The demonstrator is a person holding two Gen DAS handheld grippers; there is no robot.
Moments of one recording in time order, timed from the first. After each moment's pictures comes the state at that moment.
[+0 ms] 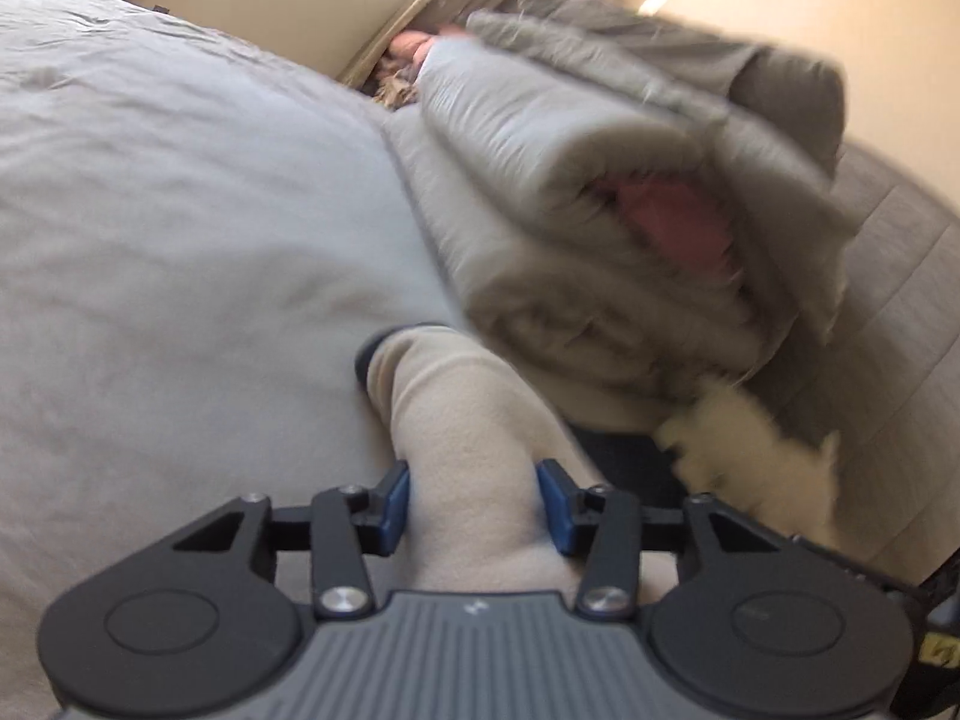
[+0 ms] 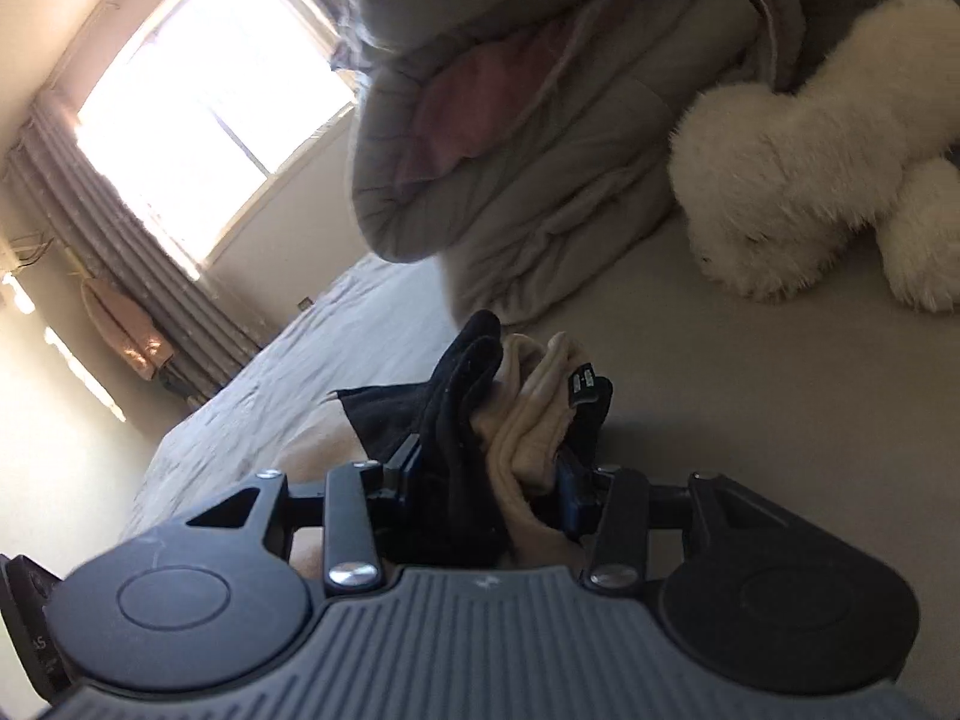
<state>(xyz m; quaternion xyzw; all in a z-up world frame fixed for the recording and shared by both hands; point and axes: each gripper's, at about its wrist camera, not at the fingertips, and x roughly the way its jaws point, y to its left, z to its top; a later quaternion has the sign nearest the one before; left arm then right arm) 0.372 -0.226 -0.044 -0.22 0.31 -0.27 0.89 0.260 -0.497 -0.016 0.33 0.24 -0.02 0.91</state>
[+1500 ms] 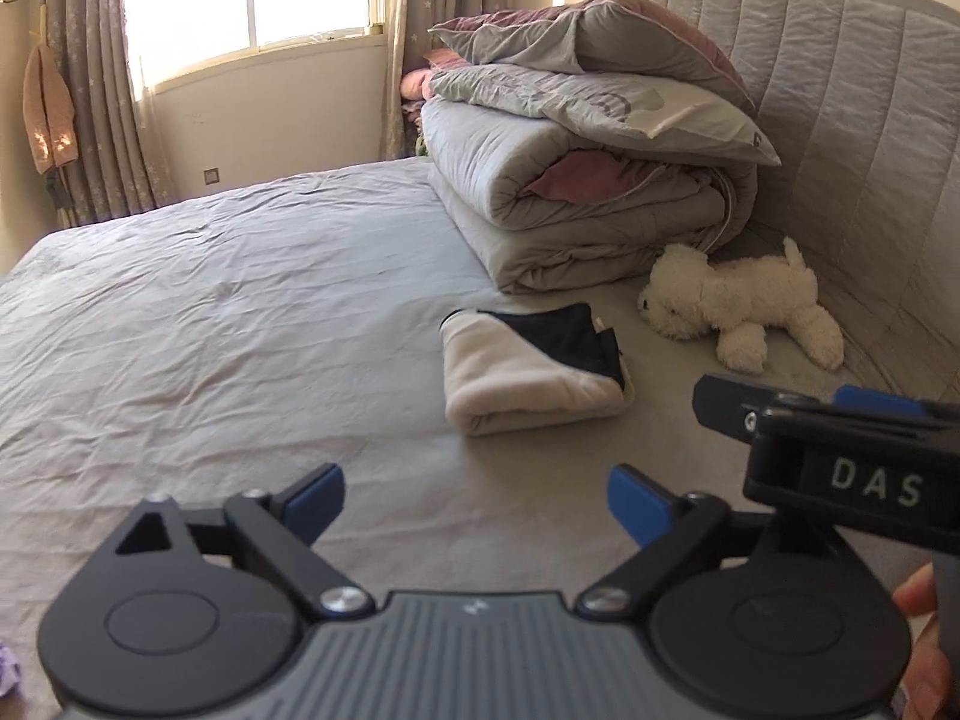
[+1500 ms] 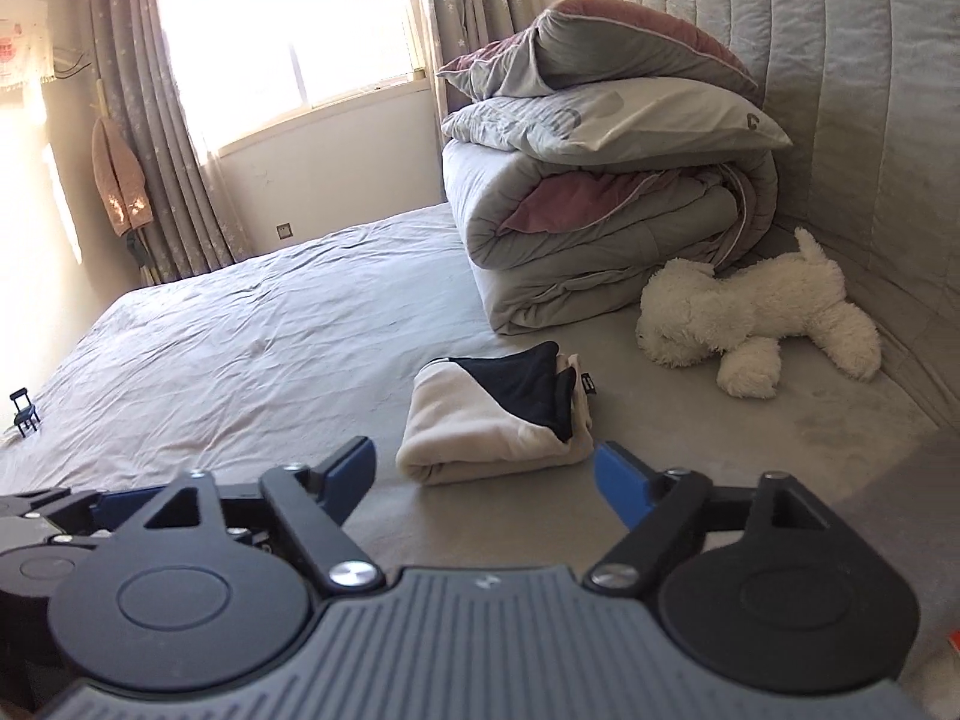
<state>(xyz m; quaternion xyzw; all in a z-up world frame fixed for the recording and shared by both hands) 0.088 -0.207 0.174 0.07 0.34 -0.15 0.93 0.046 -0.369 0.160 0.12 0.26 -0.06 0.96</state>
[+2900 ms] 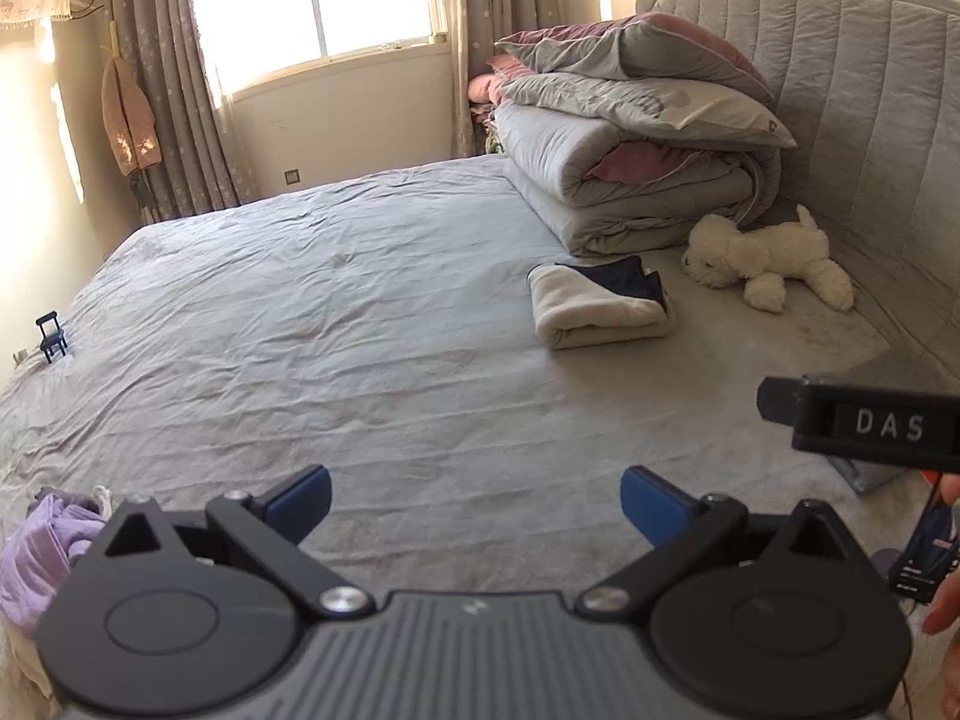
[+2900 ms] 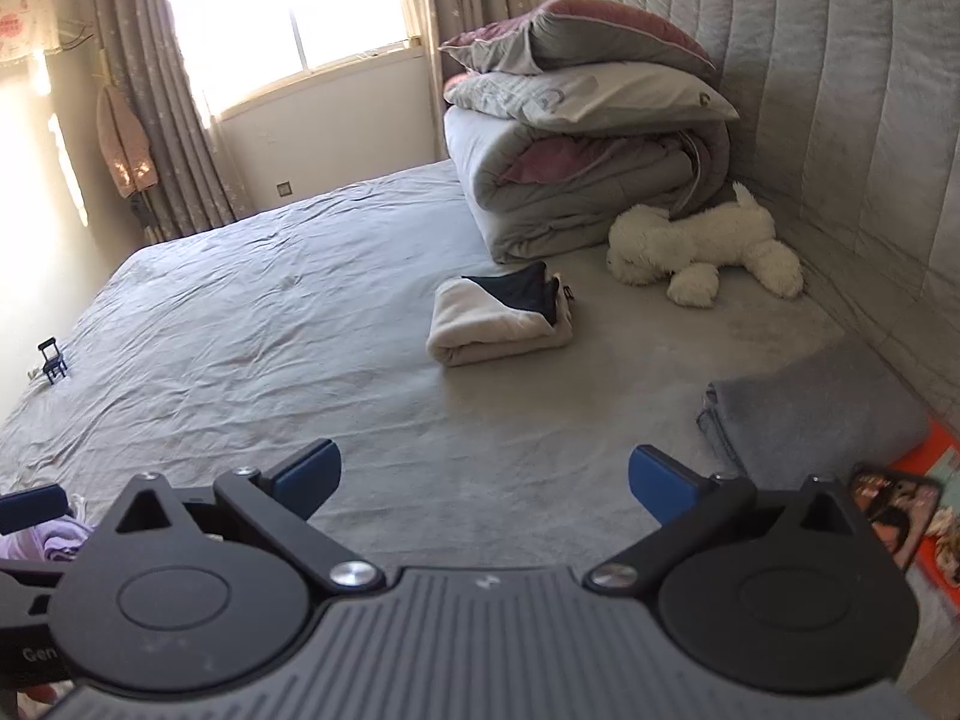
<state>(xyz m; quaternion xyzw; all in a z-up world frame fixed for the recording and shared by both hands) -0.064 -0.129 0.195 0.09 0.33 -0.08 0.94 -0.075 -0.309 0.173 0.13 0.30 -0.07 0.94</state>
